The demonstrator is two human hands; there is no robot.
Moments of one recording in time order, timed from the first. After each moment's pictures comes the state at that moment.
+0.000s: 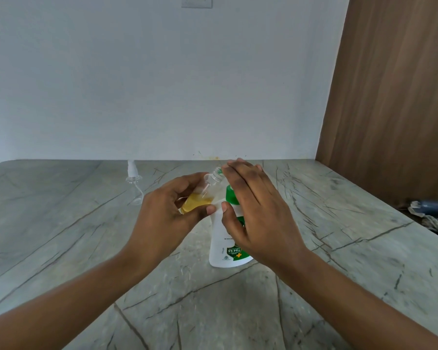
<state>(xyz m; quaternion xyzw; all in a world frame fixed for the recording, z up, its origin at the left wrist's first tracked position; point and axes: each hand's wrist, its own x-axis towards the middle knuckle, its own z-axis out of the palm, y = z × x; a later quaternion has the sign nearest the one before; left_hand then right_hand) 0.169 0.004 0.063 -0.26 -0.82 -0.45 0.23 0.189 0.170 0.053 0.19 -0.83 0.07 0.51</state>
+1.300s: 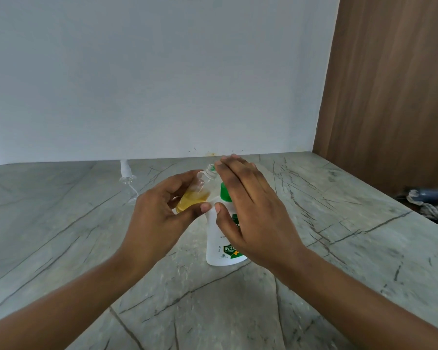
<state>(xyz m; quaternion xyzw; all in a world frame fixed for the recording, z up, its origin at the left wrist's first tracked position) 0.168 0.007 0.060 -0.26 -0.81 -0.47 0.22 0.190 0.171 0.048 0.19 -0.85 0.09 0.48</state>
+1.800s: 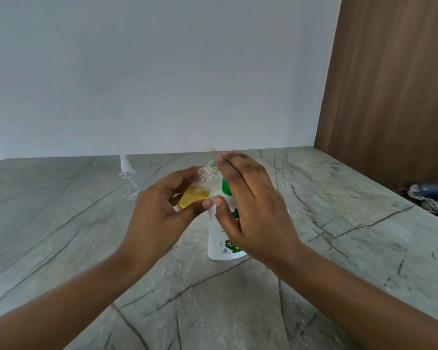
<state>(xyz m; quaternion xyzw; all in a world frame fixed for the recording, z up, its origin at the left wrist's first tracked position) 0.170 0.007 0.057 -0.25 -0.81 -0.49 0.21 0.189 0.166 0.045 0.20 -0.83 0.13 0.51</state>
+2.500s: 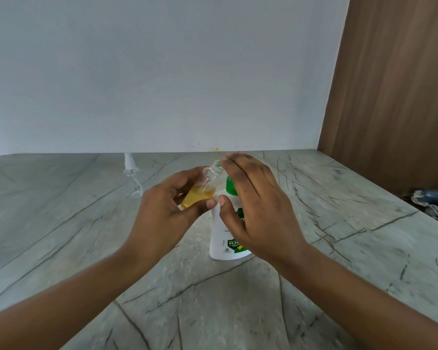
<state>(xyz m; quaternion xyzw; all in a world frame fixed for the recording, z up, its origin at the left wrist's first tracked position) 0.167 0.006 0.054 -0.26 -0.81 -0.49 0.21 0.187 0.167 0.046 0.19 -0.83 0.12 0.51</state>
